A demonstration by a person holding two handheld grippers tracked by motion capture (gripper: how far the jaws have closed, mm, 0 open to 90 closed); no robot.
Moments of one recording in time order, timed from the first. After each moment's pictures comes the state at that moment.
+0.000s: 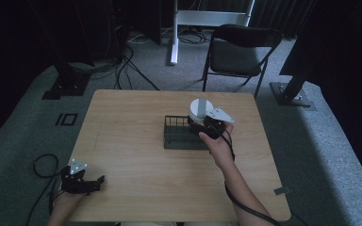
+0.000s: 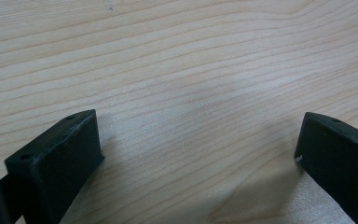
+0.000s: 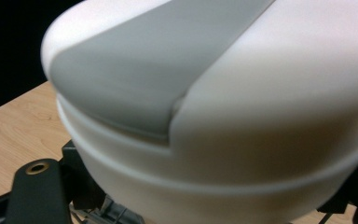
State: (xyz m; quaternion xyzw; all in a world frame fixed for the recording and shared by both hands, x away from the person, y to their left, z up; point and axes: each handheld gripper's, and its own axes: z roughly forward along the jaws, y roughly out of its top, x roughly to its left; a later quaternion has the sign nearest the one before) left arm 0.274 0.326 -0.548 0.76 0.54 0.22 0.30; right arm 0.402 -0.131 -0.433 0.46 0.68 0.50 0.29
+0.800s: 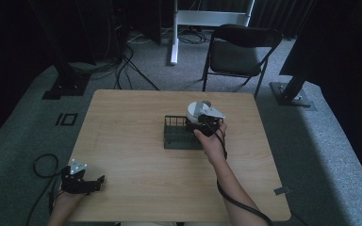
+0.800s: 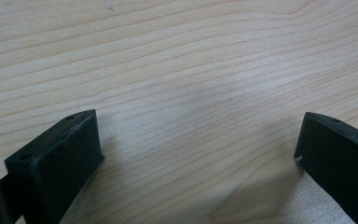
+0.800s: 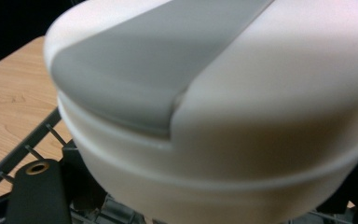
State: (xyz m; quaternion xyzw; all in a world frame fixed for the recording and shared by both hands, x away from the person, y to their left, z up) left arm 0.274 0.326 -0.548 0.76 0.54 0.22 0.30; right arm 0.427 -0.118 -0.457 0.52 0.69 0.44 0.26
